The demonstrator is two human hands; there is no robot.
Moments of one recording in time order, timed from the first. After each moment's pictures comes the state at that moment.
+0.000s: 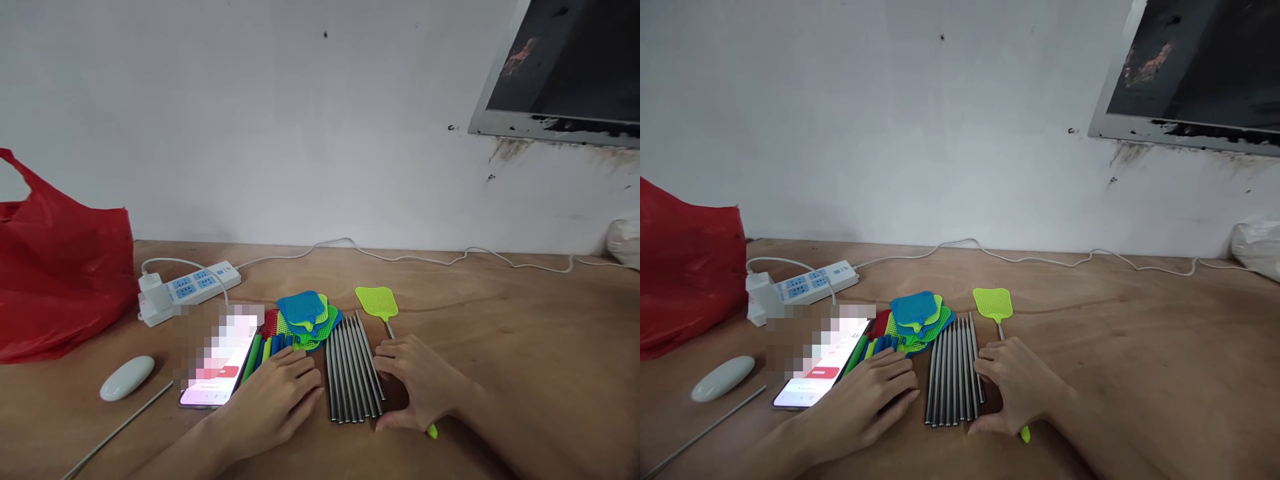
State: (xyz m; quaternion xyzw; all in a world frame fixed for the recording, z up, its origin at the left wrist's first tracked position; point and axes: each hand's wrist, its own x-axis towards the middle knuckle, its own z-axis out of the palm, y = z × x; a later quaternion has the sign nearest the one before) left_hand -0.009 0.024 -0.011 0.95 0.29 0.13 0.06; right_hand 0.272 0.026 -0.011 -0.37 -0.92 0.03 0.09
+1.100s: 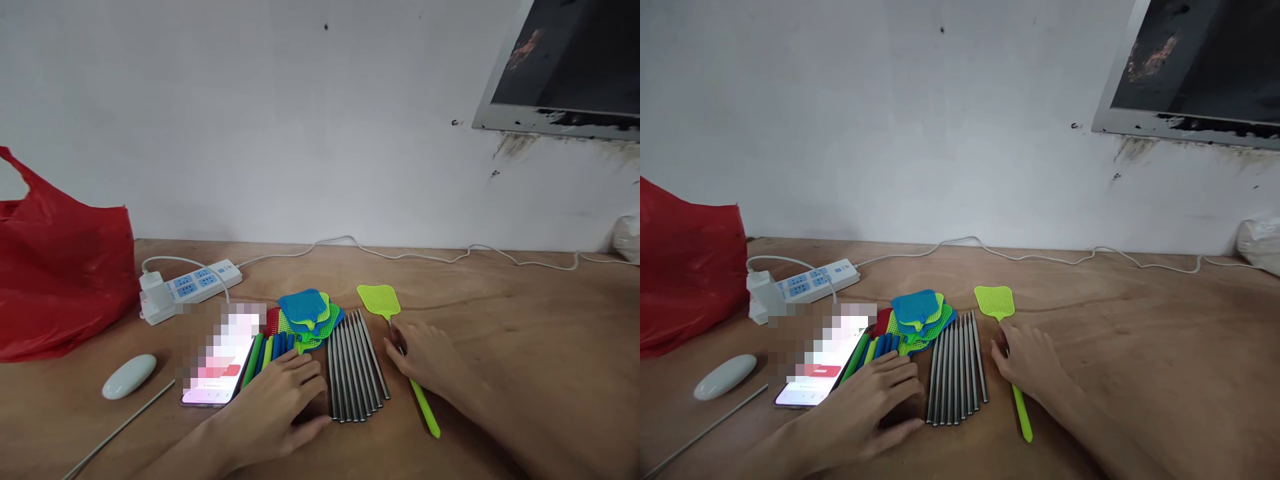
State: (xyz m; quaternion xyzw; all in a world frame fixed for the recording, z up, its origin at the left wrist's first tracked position) left_hand -0.007 0.019 -0.010 0.95 0.29 0.10 0.08; right_hand 0.278 0.039 -0.028 -0.66 -0.74 -0.03 0.09
